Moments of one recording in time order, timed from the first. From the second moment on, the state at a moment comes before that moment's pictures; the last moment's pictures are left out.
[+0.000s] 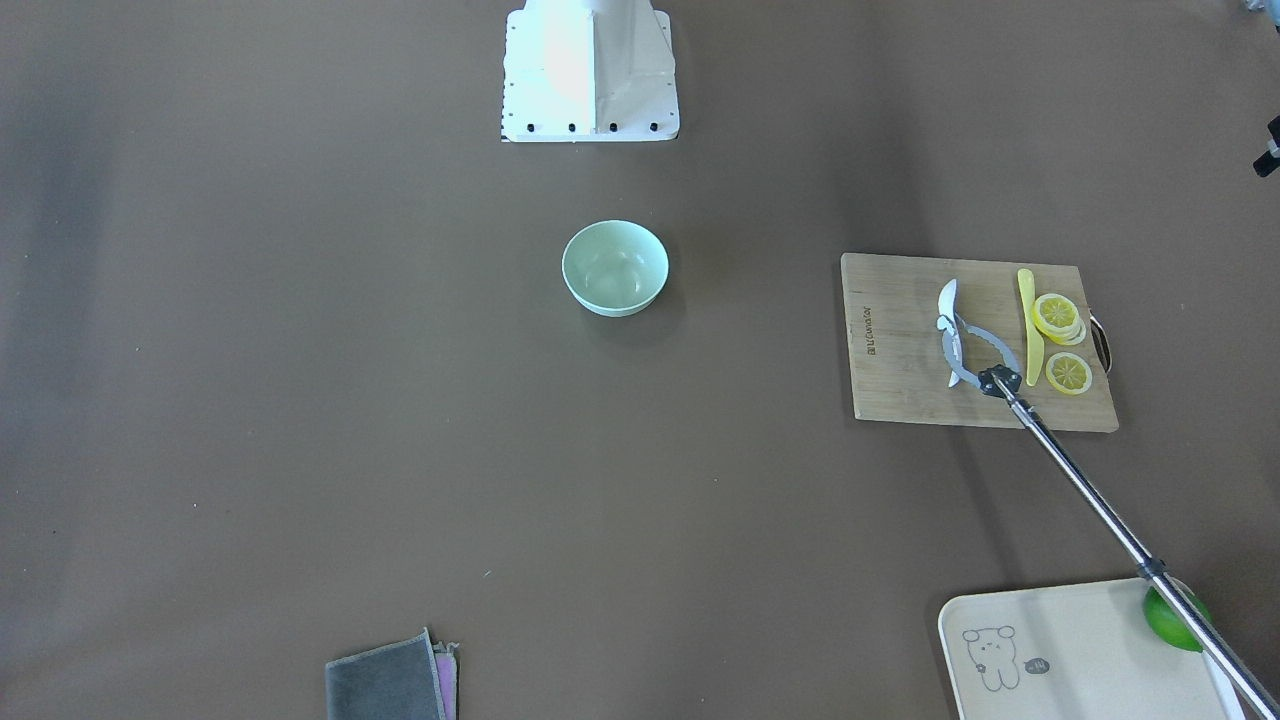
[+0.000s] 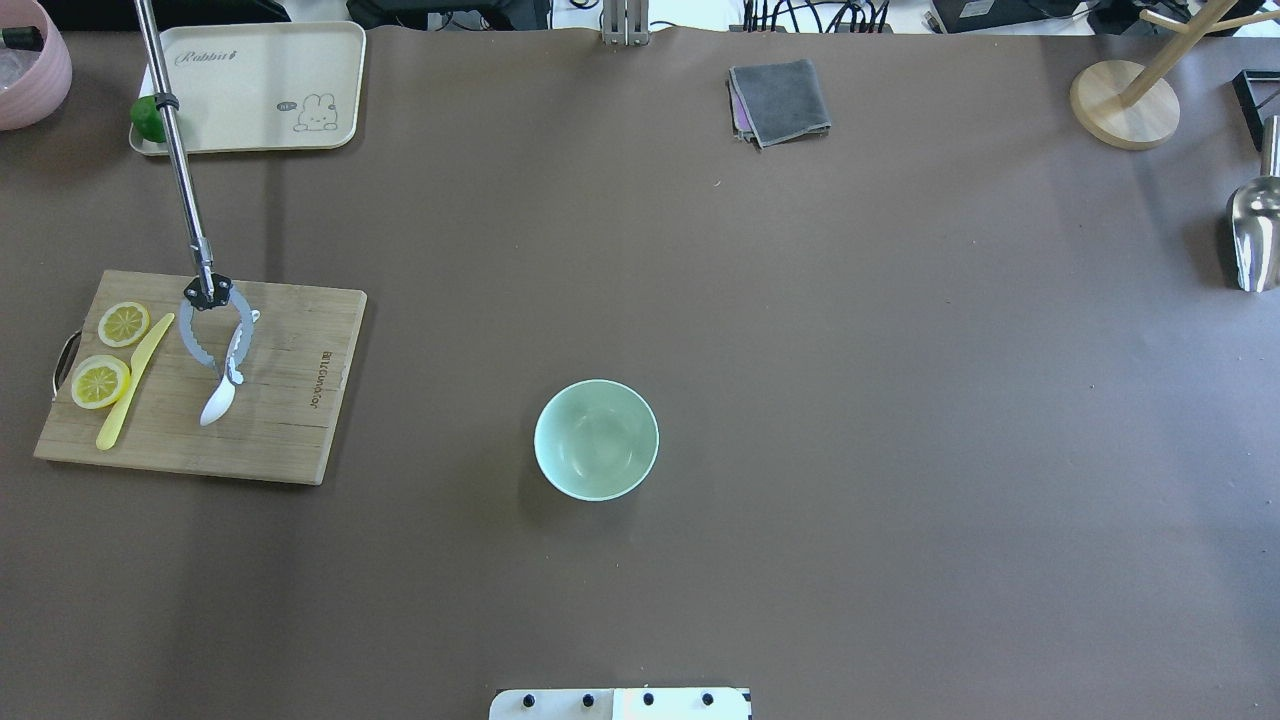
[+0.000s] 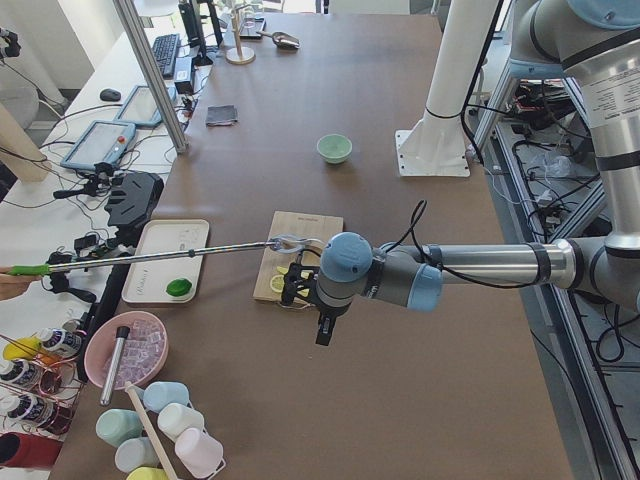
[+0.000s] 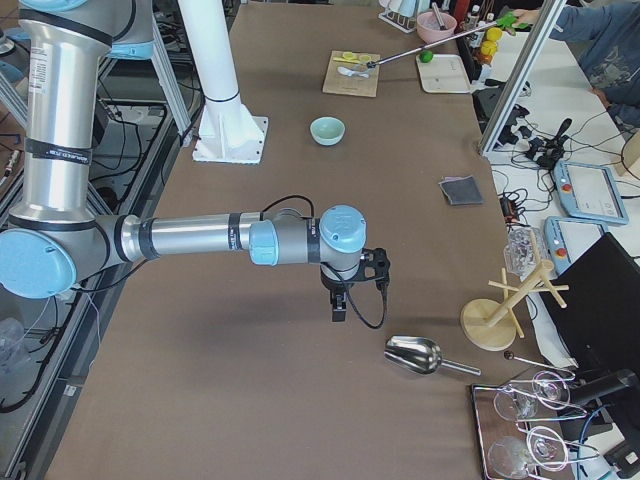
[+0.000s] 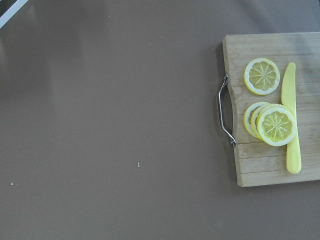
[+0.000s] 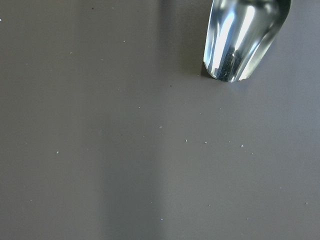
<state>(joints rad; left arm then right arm) -1.54 -1.23 -1.86 -1.85 -2.44 -0.03 1.50 -1.73 1.83 -1.58 2.40 0.03</state>
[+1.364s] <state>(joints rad) -1.53 -1.22 -1.85 -1.86 -2.44 -0.03 1.50 -1.72 1.82 -1.54 2.40 0.03</state>
